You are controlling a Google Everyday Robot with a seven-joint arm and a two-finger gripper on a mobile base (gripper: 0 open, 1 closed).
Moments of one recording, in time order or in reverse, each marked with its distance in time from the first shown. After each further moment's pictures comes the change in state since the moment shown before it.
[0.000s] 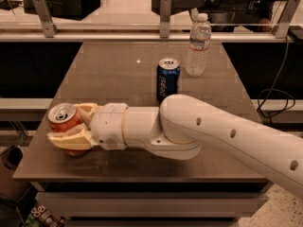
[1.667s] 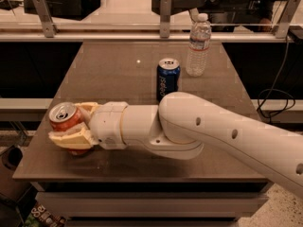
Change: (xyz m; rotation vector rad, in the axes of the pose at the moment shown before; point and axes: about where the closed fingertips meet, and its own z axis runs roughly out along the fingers) arm -0.001 -0.002 -0.002 0.034 0.052 -0.004
